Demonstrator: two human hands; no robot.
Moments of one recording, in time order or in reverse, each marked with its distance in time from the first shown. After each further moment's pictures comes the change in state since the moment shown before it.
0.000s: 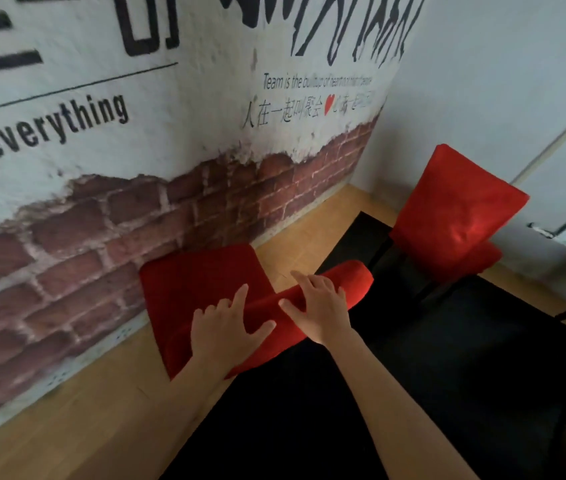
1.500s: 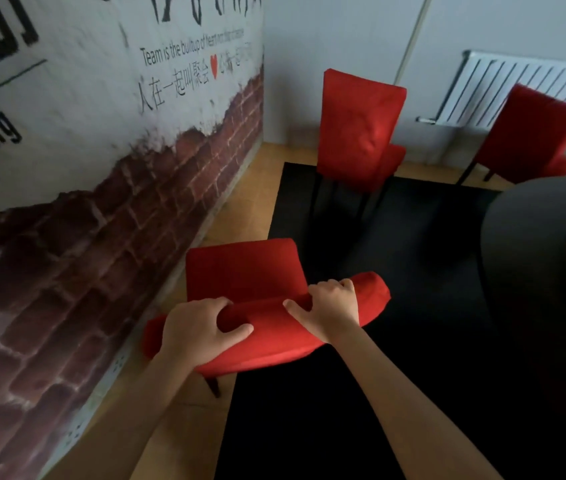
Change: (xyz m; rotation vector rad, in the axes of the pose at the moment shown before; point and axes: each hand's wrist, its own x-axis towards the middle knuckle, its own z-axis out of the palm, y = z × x) left_hand -0.061 -0.101 -0.015 -0.128 0.044 0.645; right_hand -0.168 -0.068 0.053 -0.169 0.181 0.409
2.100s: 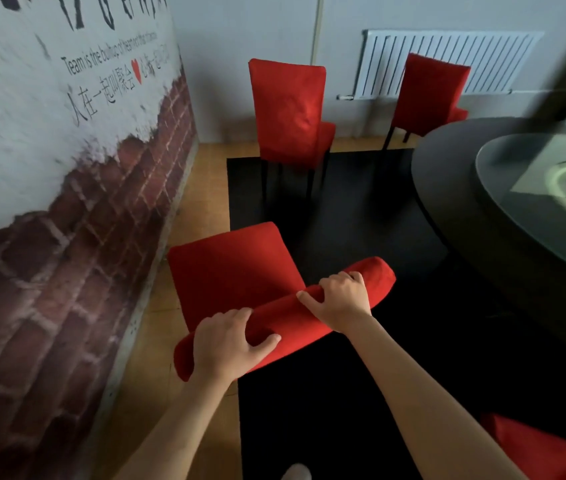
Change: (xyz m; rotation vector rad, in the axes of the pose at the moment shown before) left_hand -0.102 0.007 -0.003 0.026 -0.028 0.235; right_hand -0.125 -0.046 -0.002 -0.043 -0.076 0.304
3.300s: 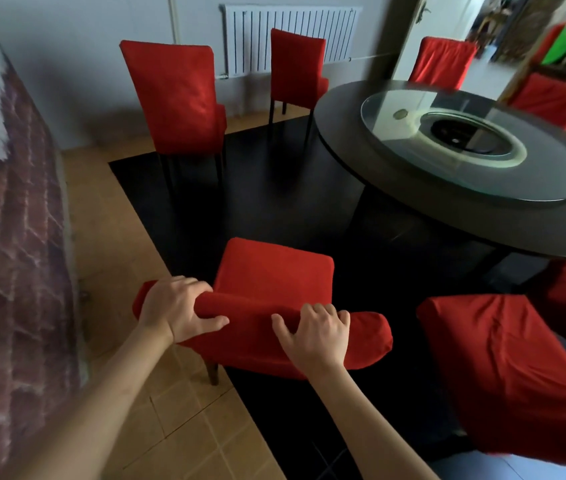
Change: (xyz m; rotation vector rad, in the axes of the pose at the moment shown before) left_hand 0.079 -0.192 -0.038 -0.235 -0.063 0.679; right_hand -0.097 -0.232 -0.011 0.079 0.333 0.692
